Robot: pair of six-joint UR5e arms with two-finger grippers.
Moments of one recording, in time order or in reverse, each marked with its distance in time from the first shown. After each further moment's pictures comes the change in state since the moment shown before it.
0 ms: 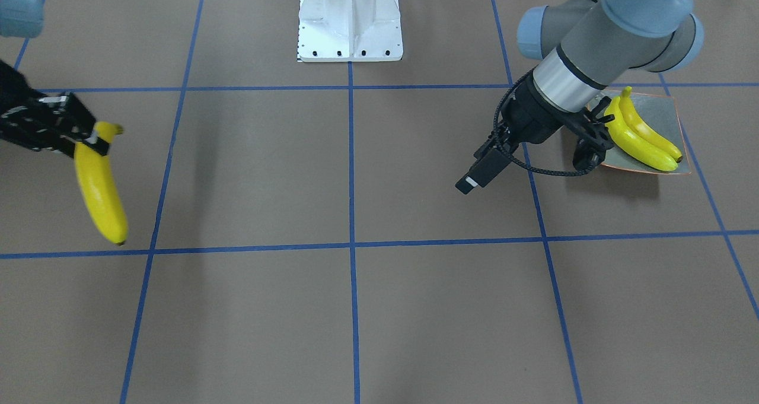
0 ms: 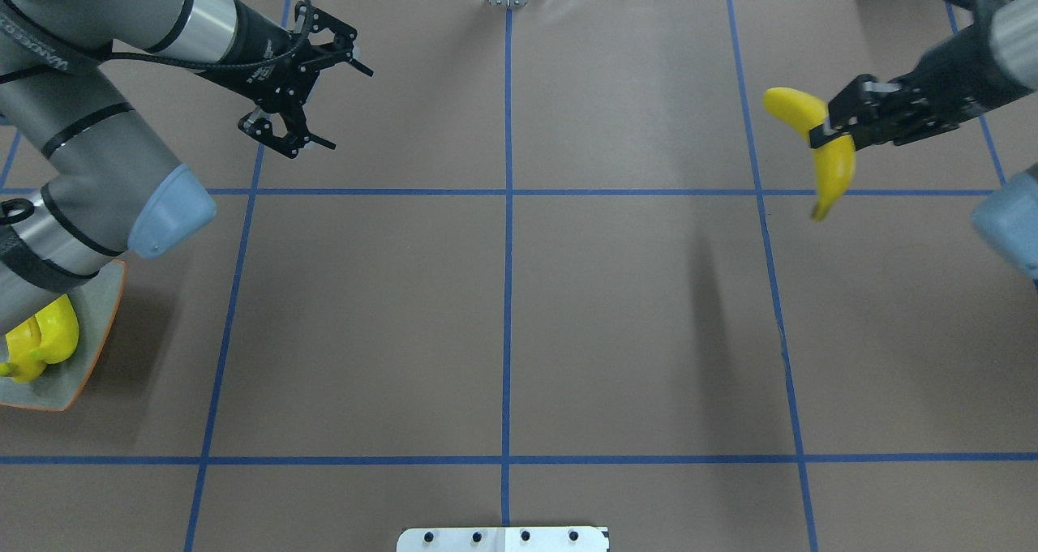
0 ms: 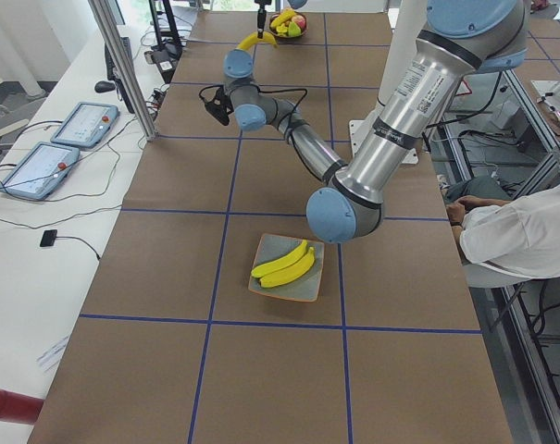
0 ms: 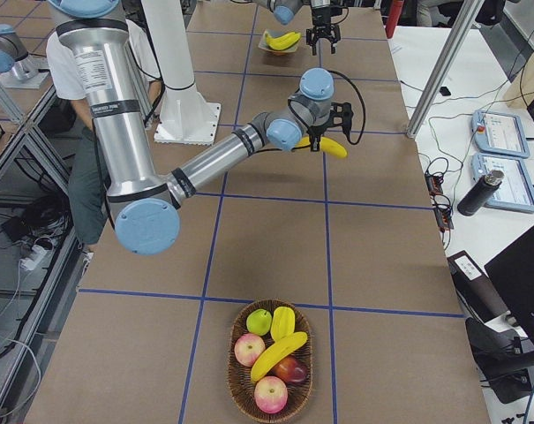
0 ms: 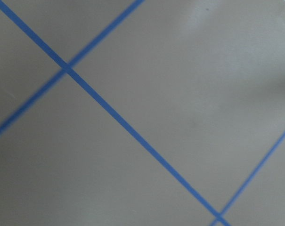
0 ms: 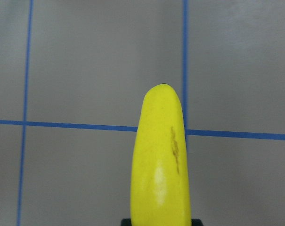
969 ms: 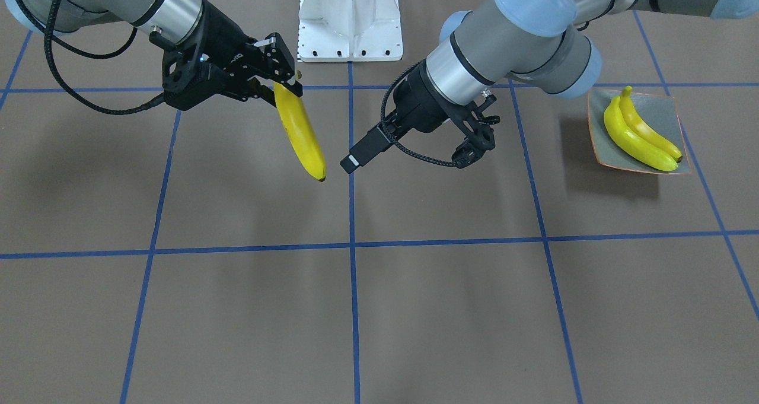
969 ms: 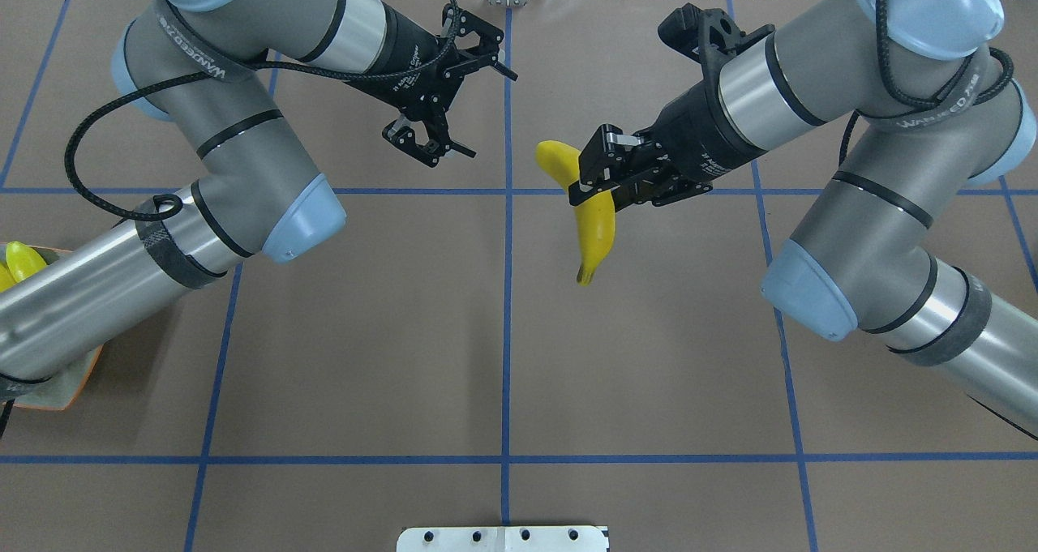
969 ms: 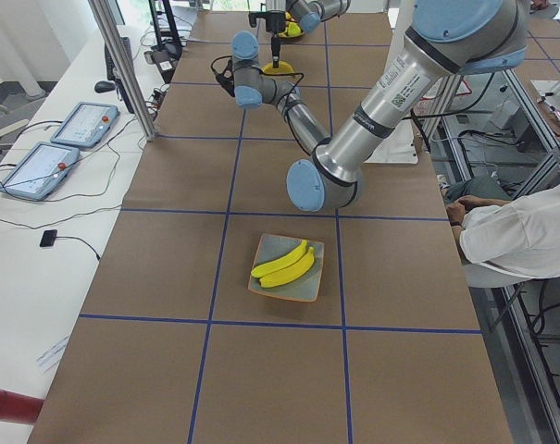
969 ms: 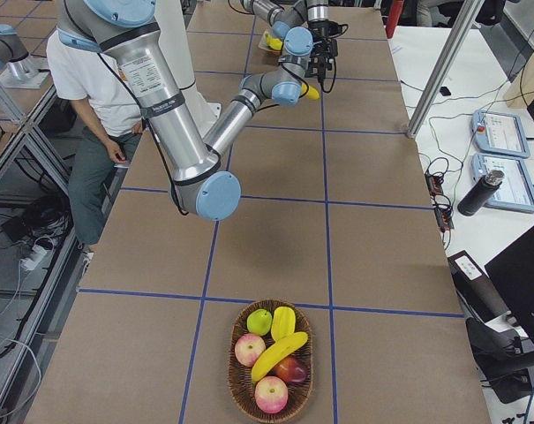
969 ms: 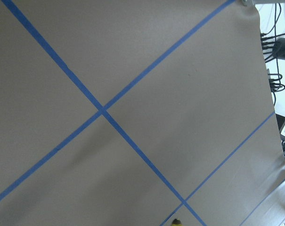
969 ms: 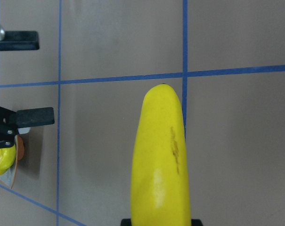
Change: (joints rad) left arm 0.113 -0.182 0.139 -0.189 0.013 -0.076; right arm -0.263 0.273 -0.028 0.084 -0.057 0.293
